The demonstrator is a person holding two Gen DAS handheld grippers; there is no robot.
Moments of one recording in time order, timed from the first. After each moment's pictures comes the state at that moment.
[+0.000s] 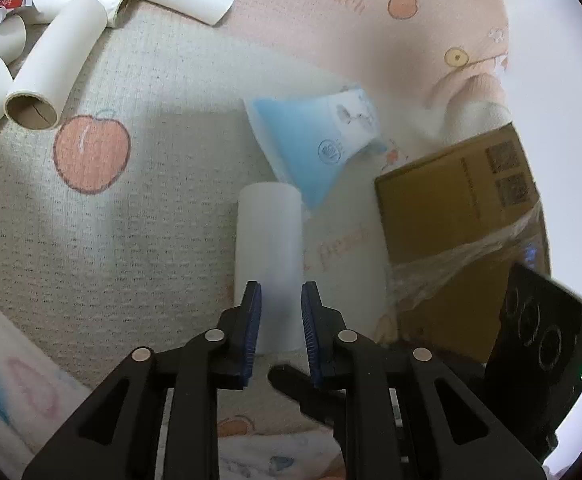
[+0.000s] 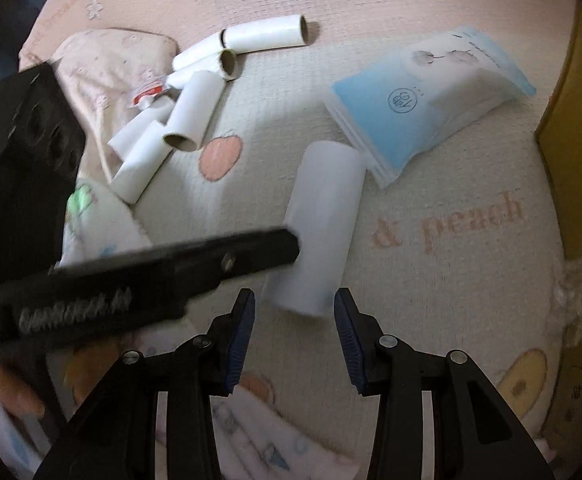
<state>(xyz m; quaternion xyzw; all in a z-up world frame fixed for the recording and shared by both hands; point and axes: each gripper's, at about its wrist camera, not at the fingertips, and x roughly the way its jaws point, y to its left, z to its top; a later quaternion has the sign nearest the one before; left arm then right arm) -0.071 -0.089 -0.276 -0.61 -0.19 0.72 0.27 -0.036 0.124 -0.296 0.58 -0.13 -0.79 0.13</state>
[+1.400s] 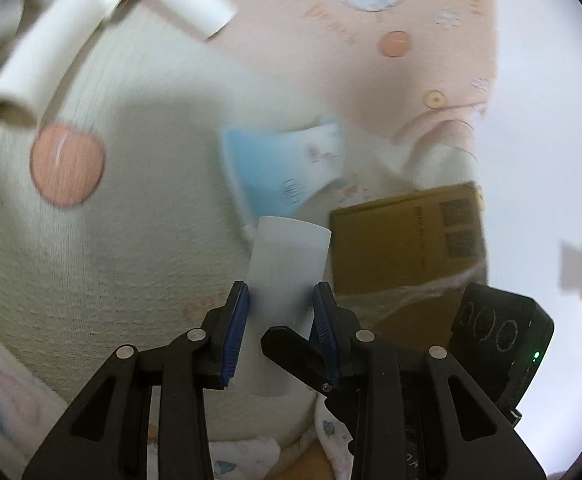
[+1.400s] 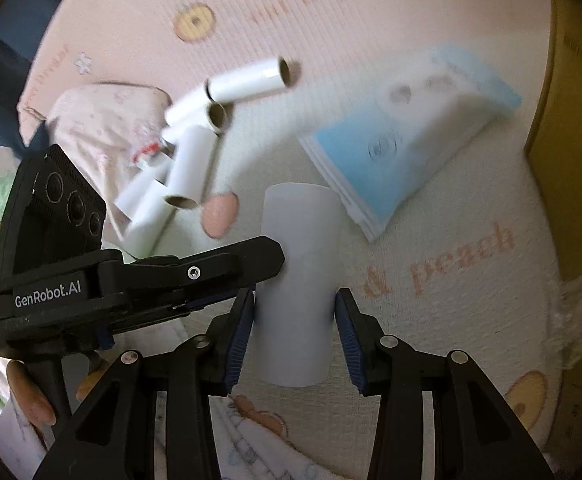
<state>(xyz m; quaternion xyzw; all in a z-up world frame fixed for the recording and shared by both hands) -0.091 -0.087 -0.252 -0.59 -0.27 0.70 0.30 -0.057 0.146 -0.279 0.53 -0.20 -0.82 0.12</state>
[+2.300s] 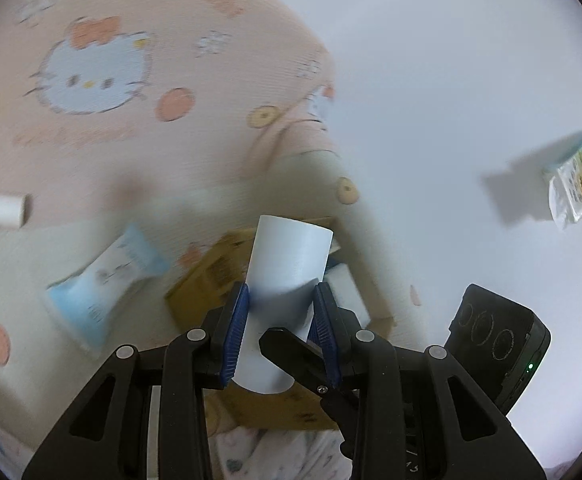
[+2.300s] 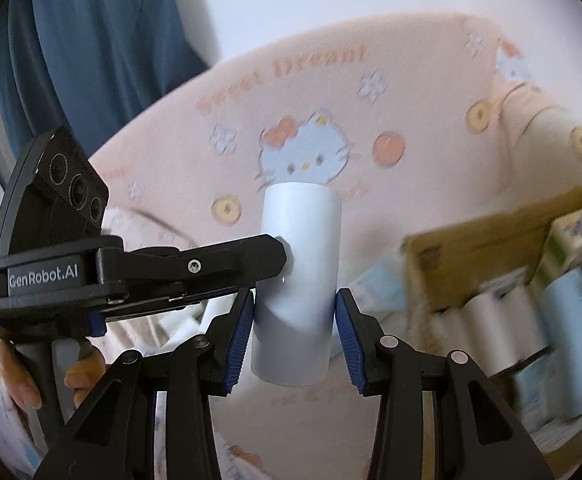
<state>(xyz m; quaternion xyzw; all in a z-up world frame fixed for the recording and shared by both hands) -0.080 0.051 -0.053 -0.46 -0.17 0.75 0.45 -0.001 0.224 -0.100 0.32 -0.16 -0.93 0.06</state>
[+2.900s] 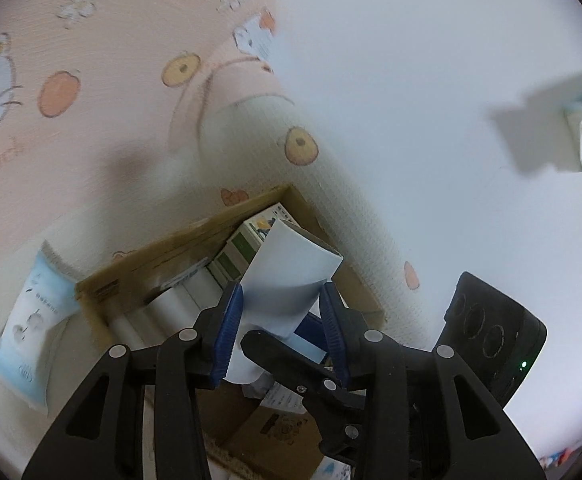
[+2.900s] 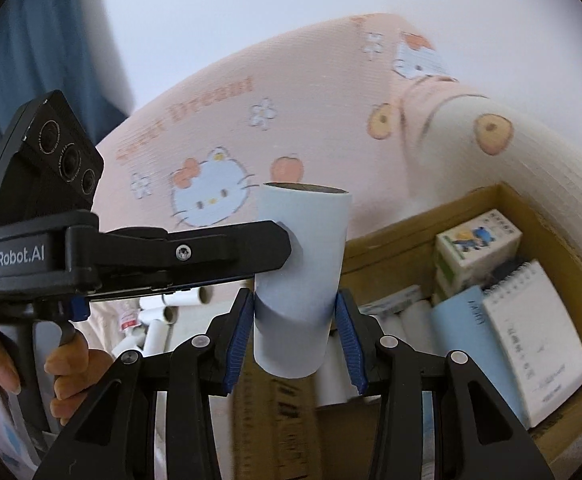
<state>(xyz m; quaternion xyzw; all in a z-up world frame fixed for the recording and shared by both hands) -0.104 0.211 -0.051 -0.51 -0.08 0.69 0.50 0.007 0.358 -0.101 0.32 -0.20 -0.93 -0.01</state>
